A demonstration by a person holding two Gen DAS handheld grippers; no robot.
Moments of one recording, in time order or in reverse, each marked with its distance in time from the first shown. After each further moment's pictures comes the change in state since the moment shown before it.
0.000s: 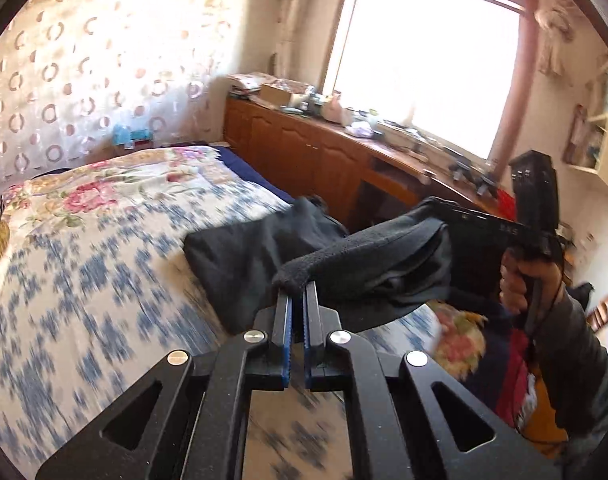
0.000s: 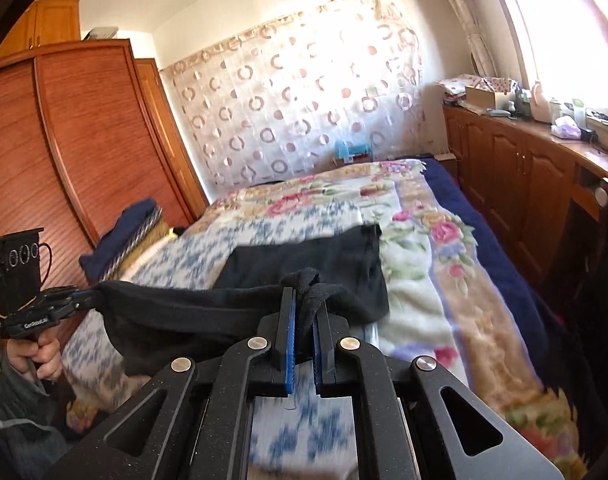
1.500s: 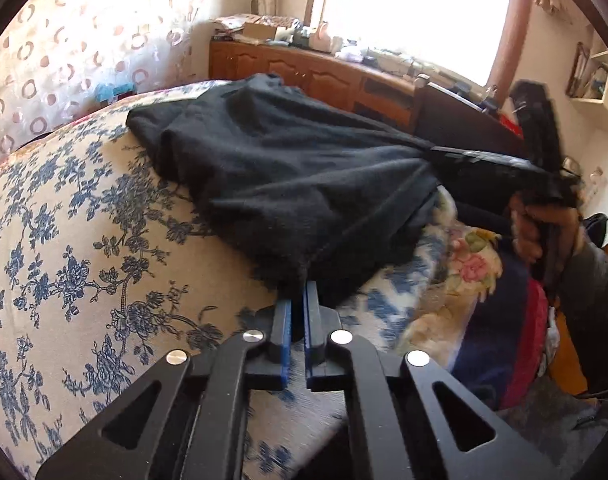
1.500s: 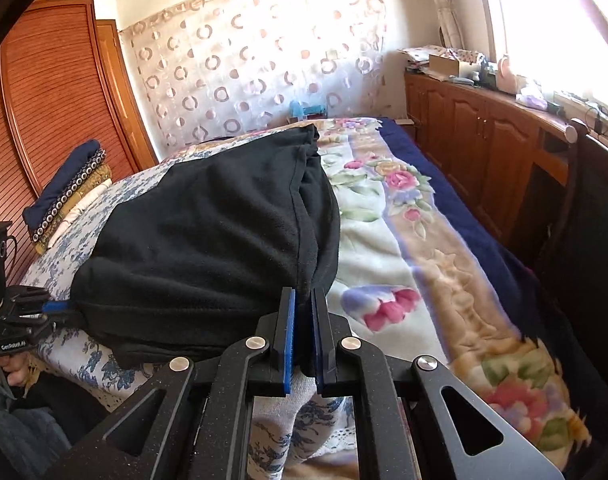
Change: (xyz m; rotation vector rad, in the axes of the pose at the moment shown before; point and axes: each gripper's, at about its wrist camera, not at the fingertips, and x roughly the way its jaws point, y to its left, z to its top) left arm 0.041 -0.047 -0.114 0.065 0.204 -0.029; right arm 0.037 -0.001 -0.080 -0.015 0.139 -0.165
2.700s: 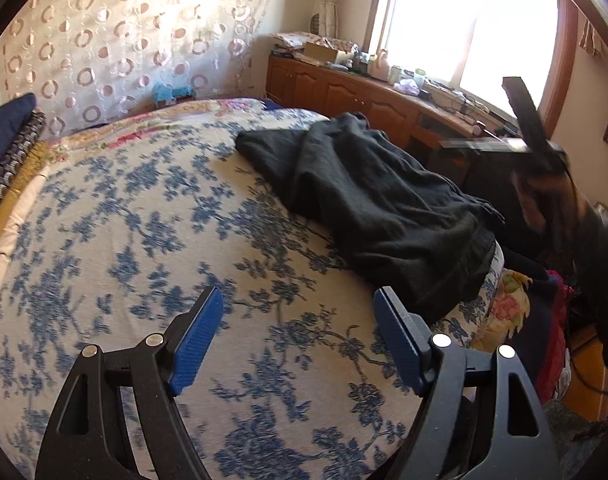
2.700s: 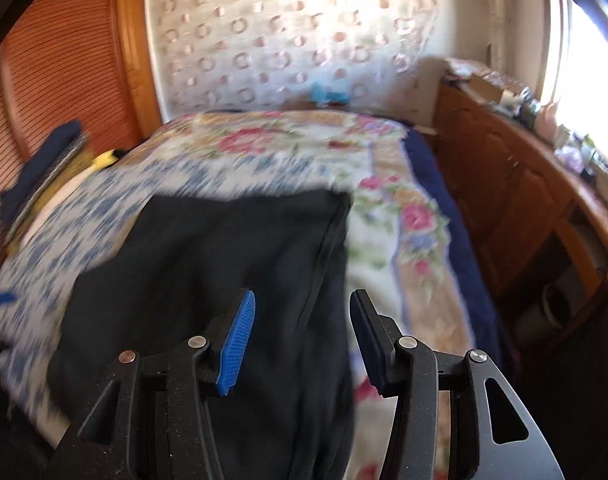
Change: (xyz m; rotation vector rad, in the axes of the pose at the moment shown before) left arm -0.040 0.074 0.011 -0.112 -0.052 0.148; right arm 0.059 0.048 0.104 -0.186 0.116 0.015
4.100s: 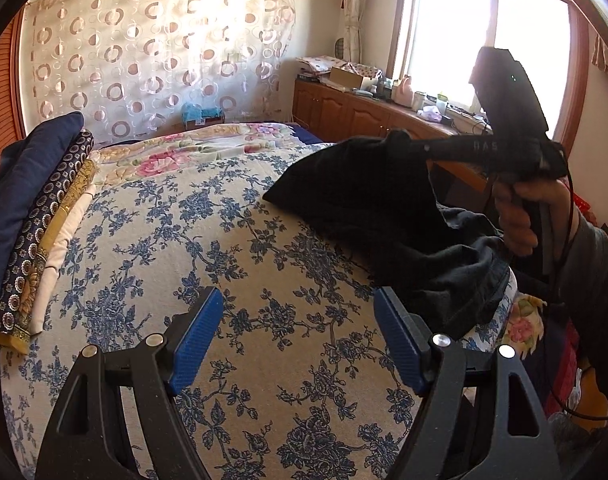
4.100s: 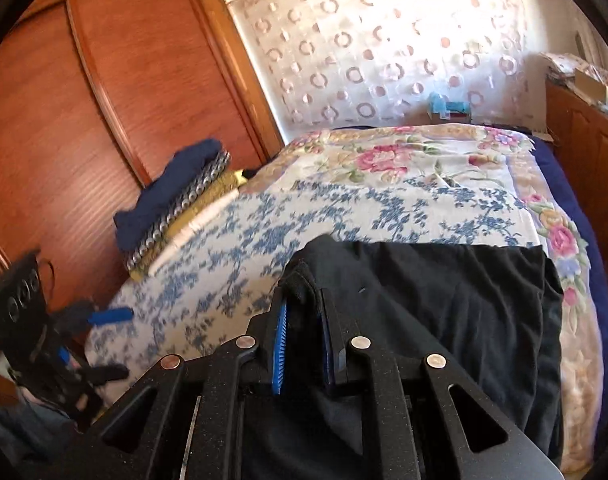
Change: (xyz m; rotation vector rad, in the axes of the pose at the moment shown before) left arm -0.041 0.031 0.011 -0.027 -0.094 0.094; right arm 0.012 0.046 0.062 -0.001 -0.105 0.422
